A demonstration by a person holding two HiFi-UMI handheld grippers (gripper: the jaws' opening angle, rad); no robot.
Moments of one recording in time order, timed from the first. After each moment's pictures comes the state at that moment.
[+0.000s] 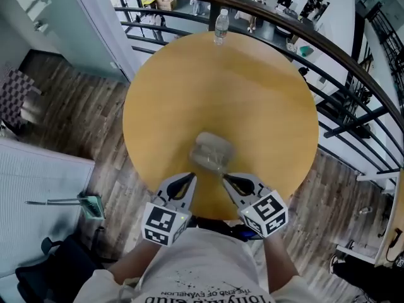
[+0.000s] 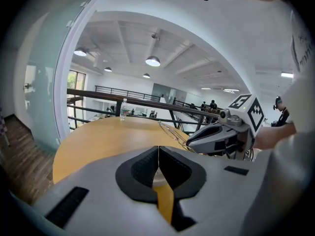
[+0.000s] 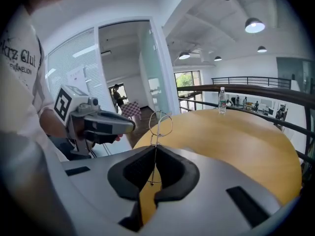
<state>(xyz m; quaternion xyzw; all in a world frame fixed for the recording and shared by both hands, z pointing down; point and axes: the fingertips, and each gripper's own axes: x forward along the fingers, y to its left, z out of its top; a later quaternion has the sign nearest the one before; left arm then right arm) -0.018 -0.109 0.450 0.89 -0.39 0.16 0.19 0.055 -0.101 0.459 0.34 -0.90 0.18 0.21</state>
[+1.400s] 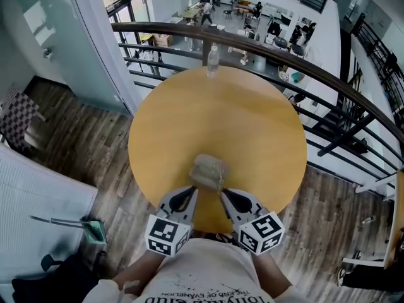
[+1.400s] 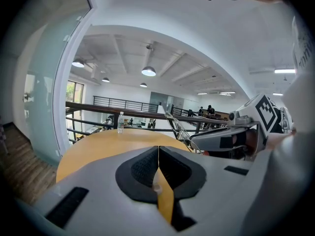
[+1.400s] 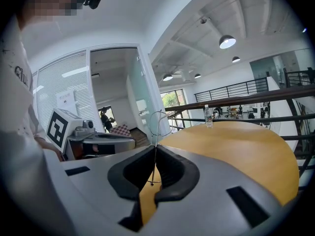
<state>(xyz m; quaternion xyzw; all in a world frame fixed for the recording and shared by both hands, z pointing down) -0.006 -0.079 0.392 0.90 -0.39 0.12 0.14 0.063 -0.065 0.384 0.44 -0.88 0.18 0.08</state>
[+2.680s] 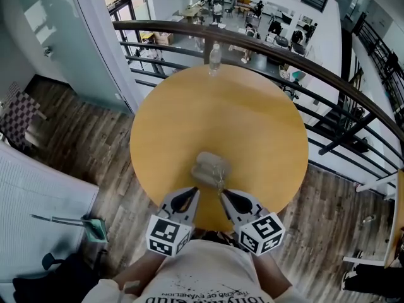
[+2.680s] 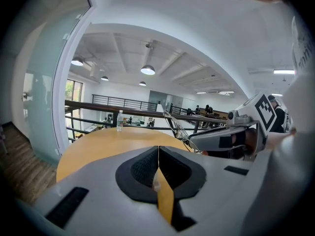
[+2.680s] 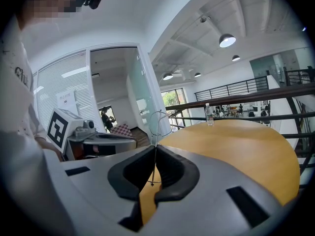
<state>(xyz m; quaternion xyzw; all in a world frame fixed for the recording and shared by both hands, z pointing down) -0.012 -0.071 0.394 0.90 -0.38 0.13 0.15 0.053 -0.058 0.385 0.44 -0.88 0.19 0.08</state>
